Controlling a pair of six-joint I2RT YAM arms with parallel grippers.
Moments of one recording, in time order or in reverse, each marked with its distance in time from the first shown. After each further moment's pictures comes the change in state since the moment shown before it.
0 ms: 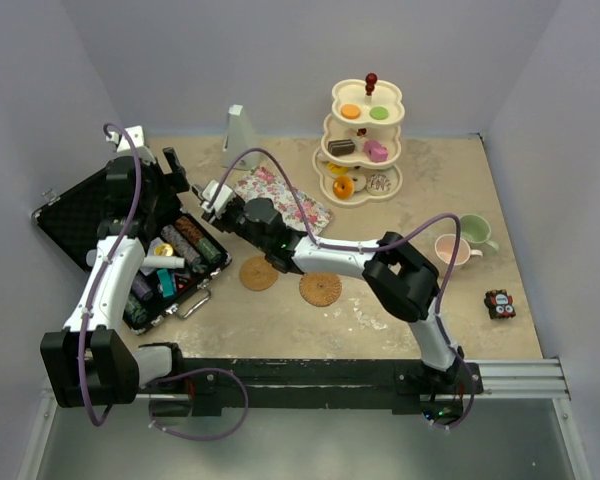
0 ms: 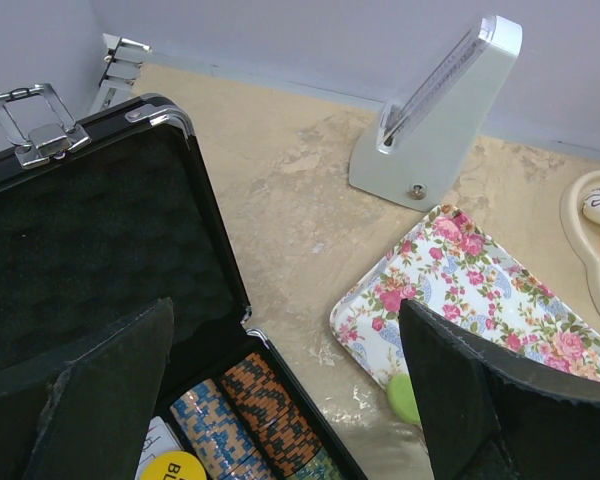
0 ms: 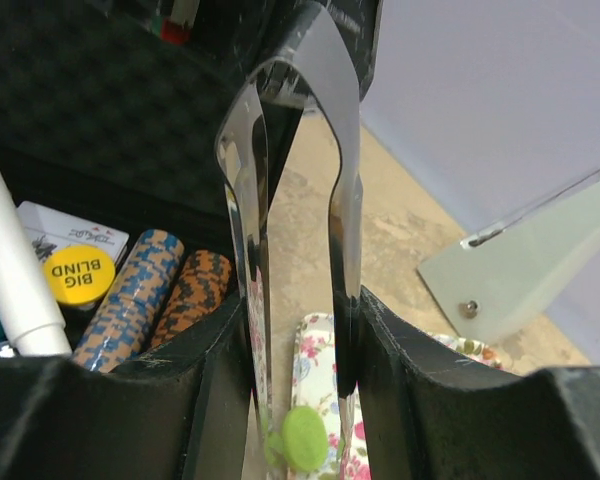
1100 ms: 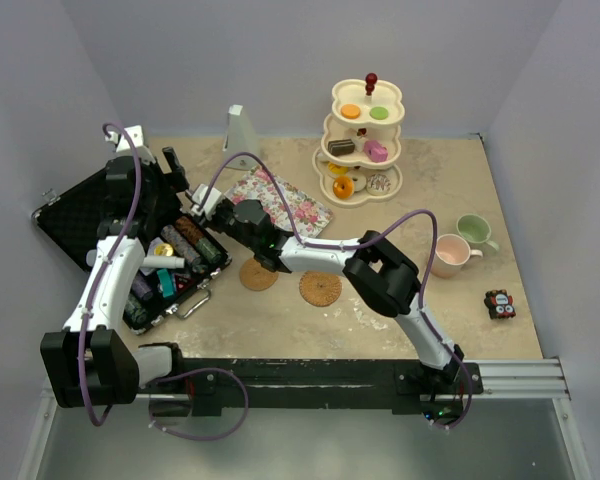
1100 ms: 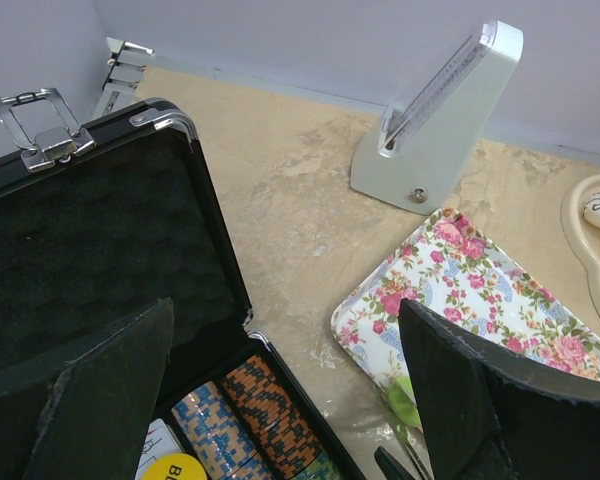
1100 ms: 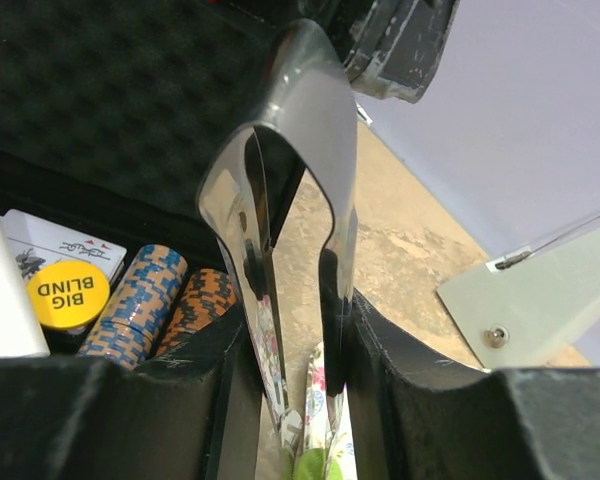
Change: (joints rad) left arm 0.000 0.000 0.000 0.005 -0.004 0.000; right arm 0.000 0.148 0.135 0.036 -0.022 -0.029
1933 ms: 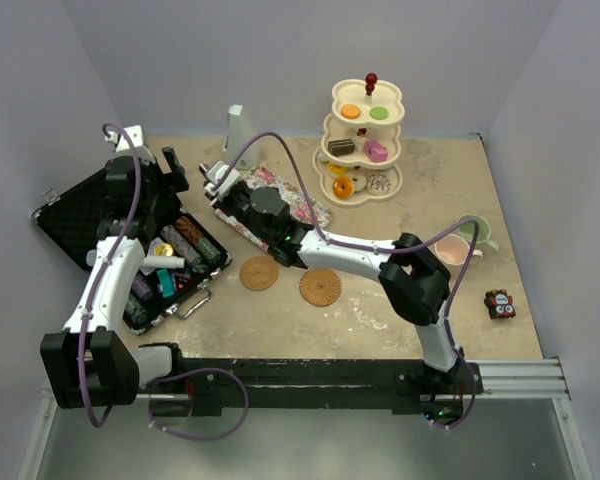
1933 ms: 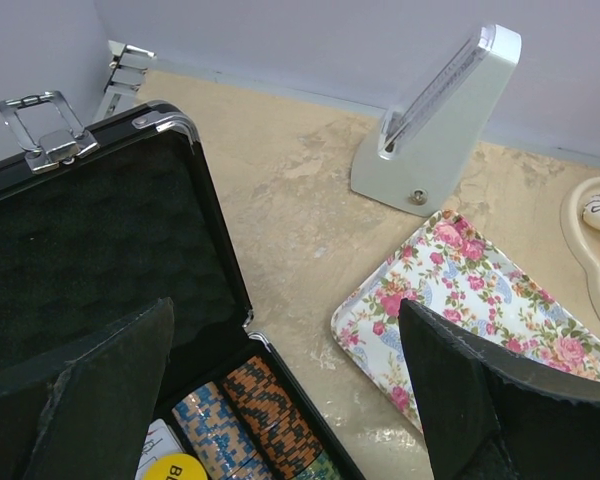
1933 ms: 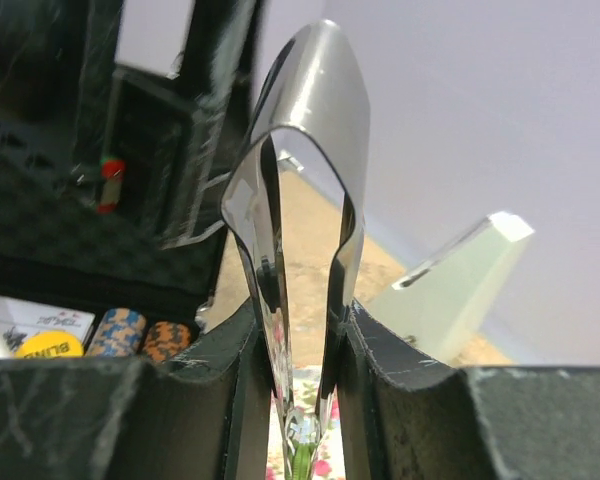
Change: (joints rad) left arm 0.000 -0.003 0.000 0.001 -0.002 0.000; right arm -0.004 -0.200 -0.077 -0.014 0.109 0.025
